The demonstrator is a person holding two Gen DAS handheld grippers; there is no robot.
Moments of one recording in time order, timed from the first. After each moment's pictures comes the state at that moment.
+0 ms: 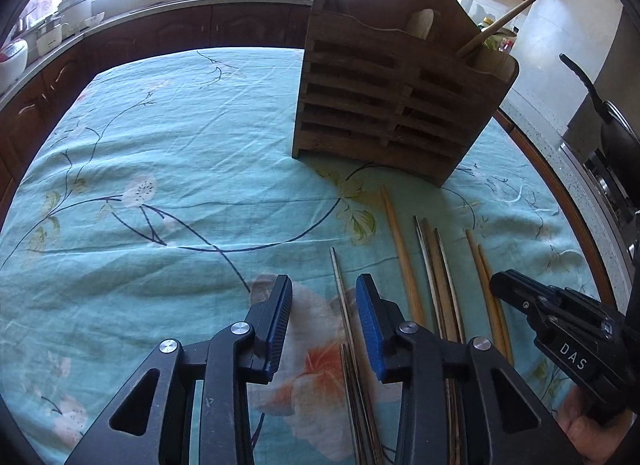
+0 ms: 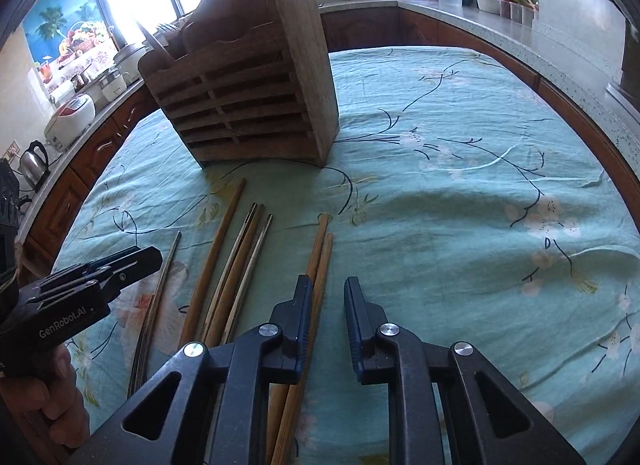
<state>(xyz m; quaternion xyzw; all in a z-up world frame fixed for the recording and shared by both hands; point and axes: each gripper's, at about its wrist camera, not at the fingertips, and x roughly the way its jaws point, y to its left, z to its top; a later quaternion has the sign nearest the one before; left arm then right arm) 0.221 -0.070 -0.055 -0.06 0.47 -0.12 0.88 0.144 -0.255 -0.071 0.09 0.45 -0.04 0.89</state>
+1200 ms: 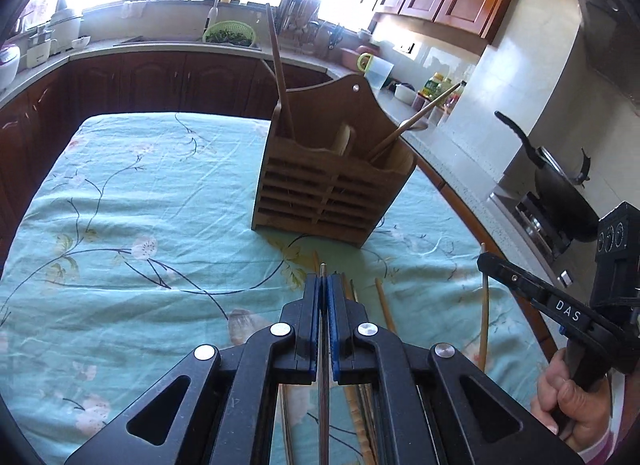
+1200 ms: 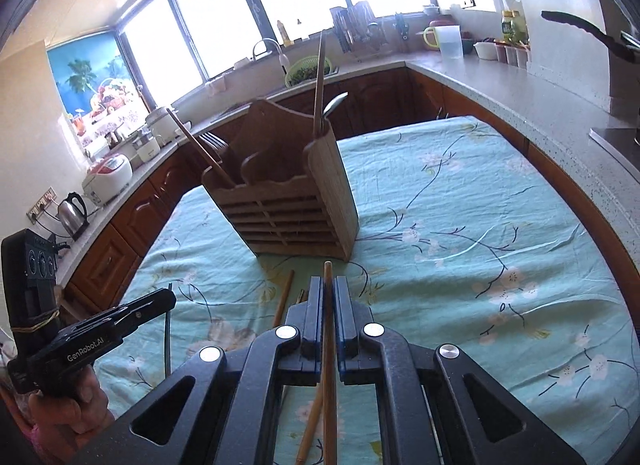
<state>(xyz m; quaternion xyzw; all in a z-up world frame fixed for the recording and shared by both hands) 0.166 -0.030 0.027 -0.12 0.37 -0.19 0.90 0.107 -0.267 0.028 0.13 0.33 -0.01 0.93</state>
